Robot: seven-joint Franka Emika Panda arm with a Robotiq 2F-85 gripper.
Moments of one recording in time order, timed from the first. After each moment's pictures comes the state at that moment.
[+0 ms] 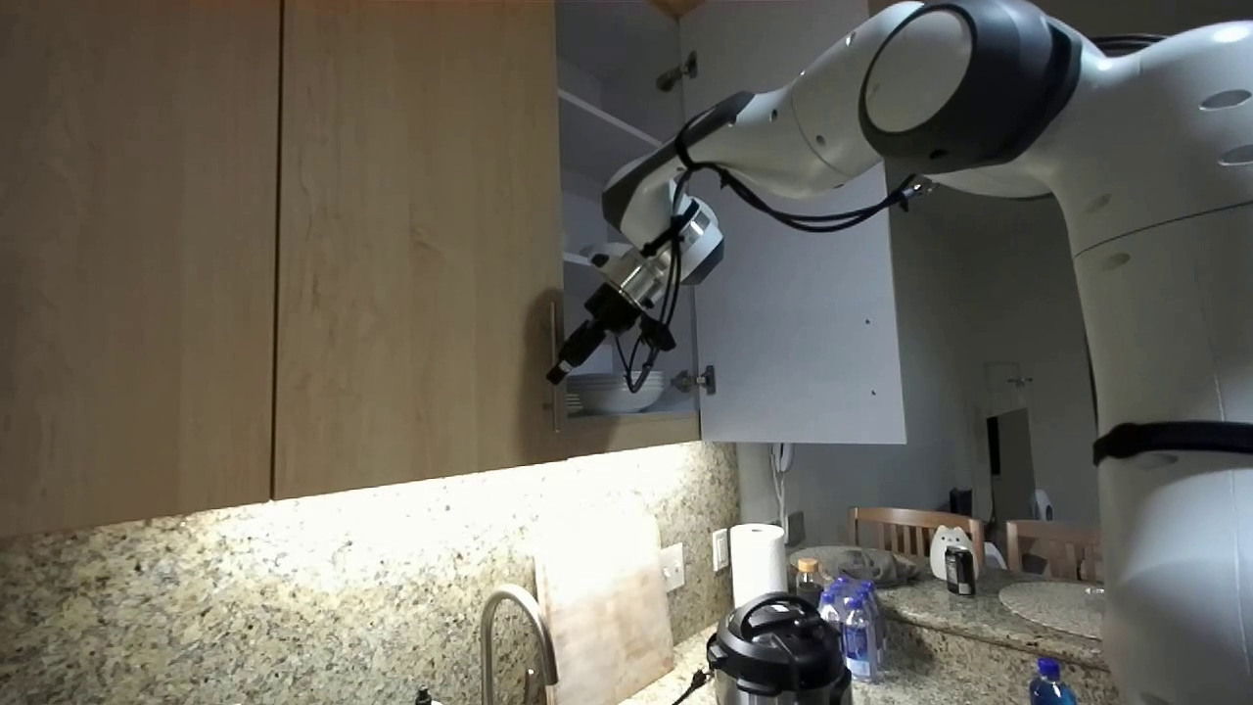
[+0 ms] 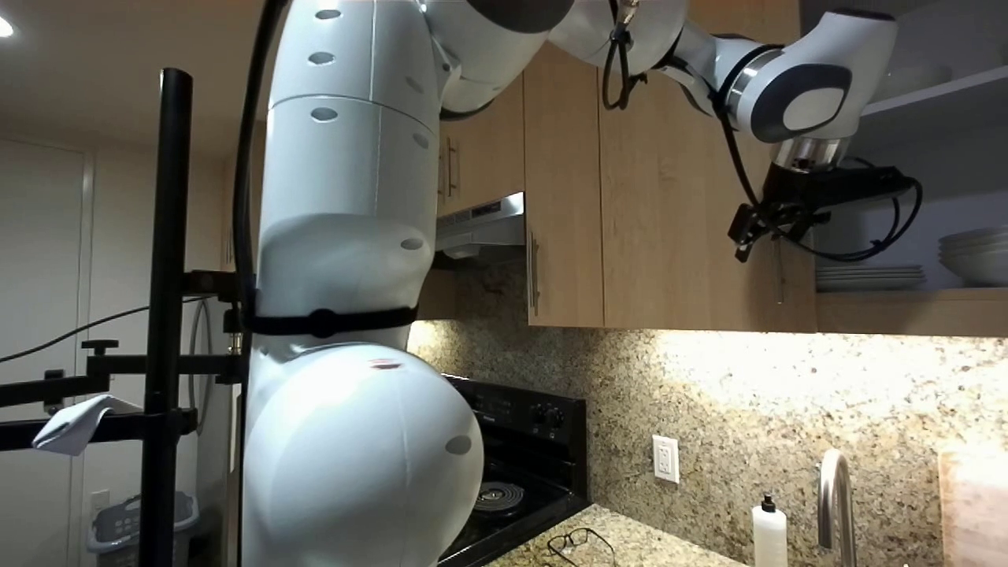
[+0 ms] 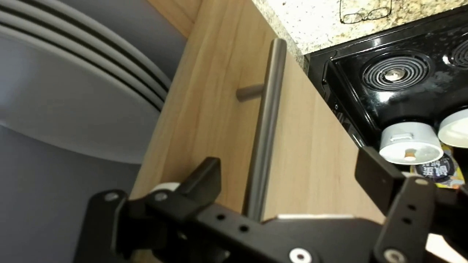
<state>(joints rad) -0.11 0.04 -0.10 -1.69 0.76 2.09 -1.53</state>
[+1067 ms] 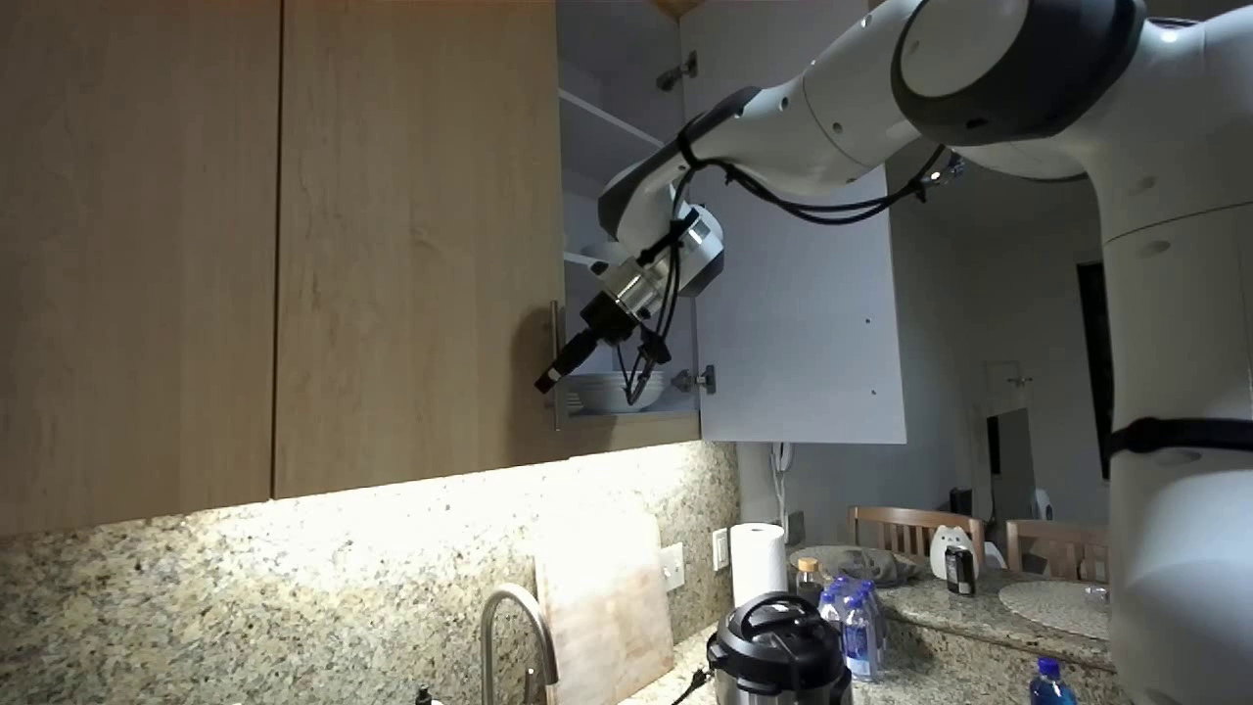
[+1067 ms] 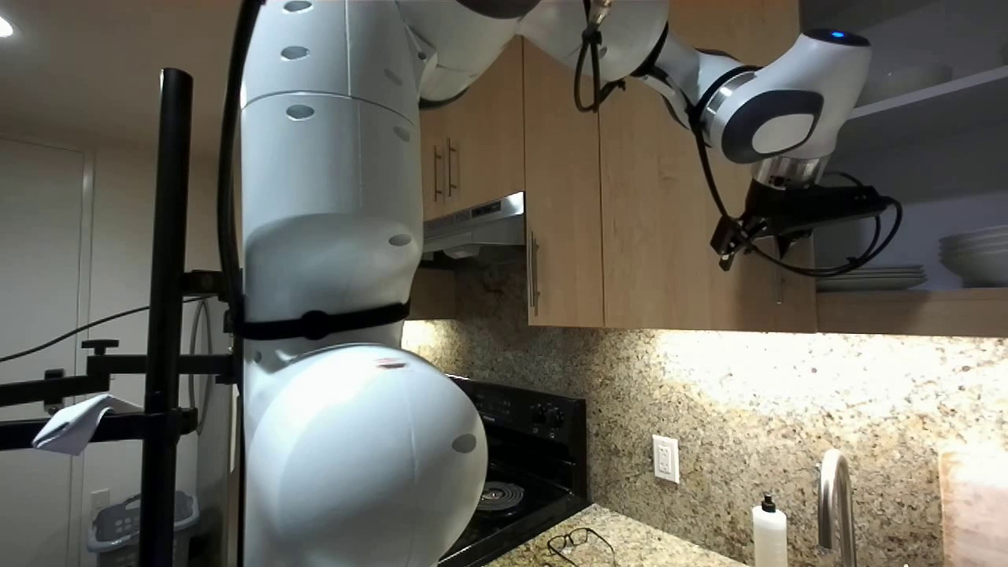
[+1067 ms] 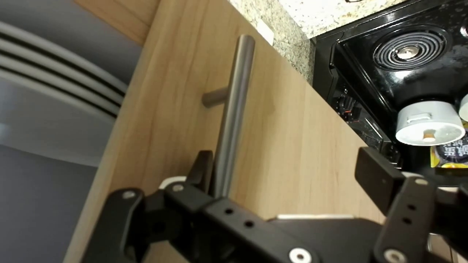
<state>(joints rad) -0.08 -0.03 -0.08 -1.83 0.82 2.21 -1.51</state>
